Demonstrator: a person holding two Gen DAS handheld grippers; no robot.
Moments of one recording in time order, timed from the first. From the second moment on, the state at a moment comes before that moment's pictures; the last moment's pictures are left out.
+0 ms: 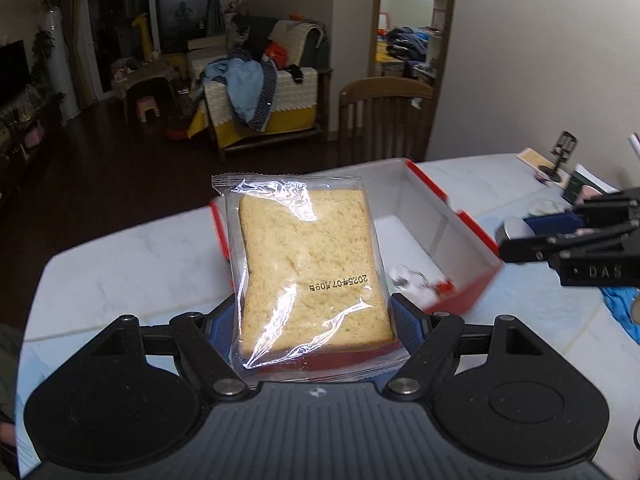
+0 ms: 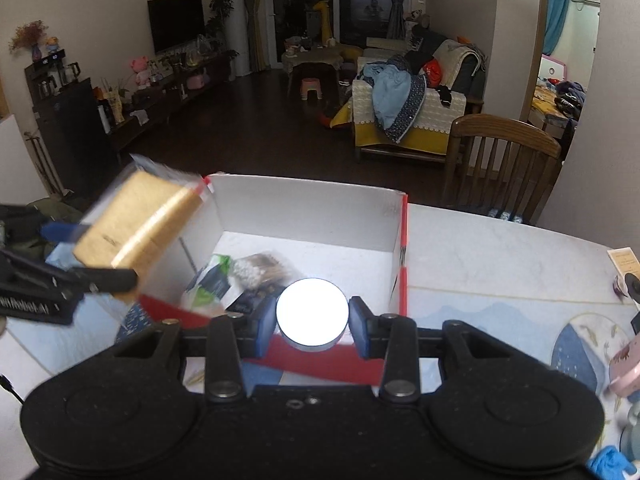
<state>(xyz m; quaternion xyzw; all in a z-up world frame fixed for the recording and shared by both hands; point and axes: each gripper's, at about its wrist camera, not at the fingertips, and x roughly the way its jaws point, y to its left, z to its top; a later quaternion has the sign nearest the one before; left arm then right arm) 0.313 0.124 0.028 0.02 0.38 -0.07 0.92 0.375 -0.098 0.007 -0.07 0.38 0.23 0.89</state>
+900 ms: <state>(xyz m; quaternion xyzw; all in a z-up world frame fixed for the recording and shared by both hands) 0.450 0.104 -0.047 0.02 0.49 -0.05 0.87 0.452 -0.045 -0.088 -0.13 0.46 0.18 0.86</state>
